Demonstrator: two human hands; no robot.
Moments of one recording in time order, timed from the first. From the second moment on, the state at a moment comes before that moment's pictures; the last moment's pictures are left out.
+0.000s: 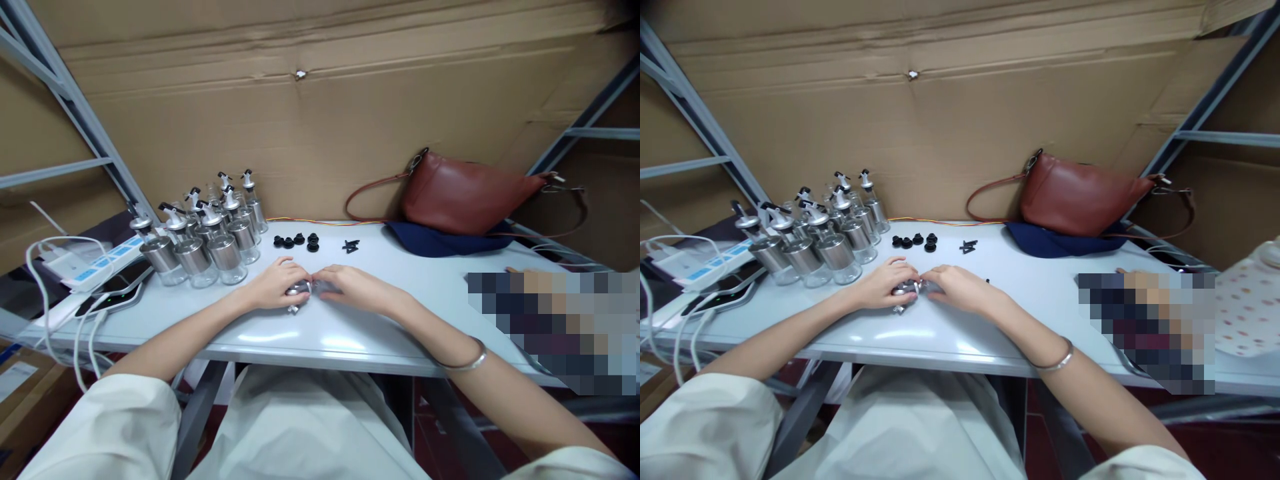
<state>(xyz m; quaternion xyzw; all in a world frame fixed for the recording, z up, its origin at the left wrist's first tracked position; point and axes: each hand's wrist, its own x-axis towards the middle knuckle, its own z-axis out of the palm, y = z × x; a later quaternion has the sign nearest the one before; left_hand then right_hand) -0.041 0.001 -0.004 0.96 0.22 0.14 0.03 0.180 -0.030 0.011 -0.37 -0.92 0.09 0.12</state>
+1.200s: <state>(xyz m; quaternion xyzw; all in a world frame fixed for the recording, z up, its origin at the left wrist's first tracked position) -0.041 0.001 -0.011 0.95 0.15 0.28 -0.02 0.179 -0.029 0.020 -0.38 -0.89 0.01 0.23</state>
